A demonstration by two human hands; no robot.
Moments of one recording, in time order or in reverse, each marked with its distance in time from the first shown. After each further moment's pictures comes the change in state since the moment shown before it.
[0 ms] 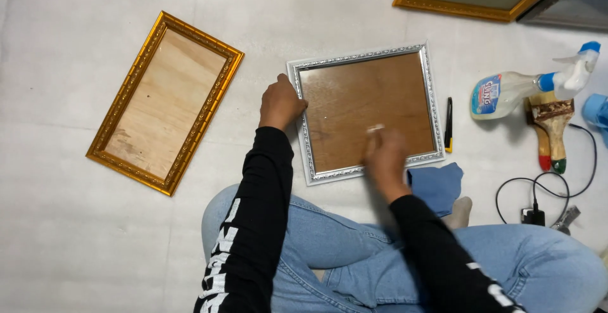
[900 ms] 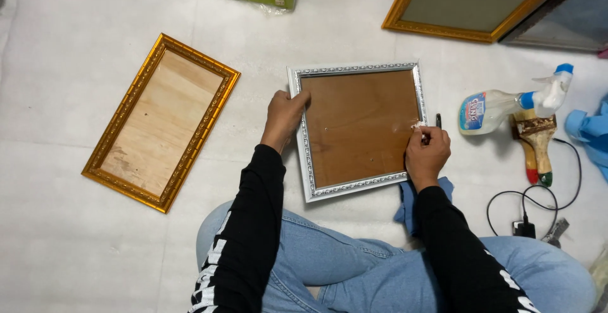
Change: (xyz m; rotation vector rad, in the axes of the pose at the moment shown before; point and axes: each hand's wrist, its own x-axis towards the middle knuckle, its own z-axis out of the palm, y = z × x) left_hand -0.030 0.039 -0.010 -0.807 0.109 -0.084; right_hand 0.049 0.102 -0.015 0.041 0.424 -0.023
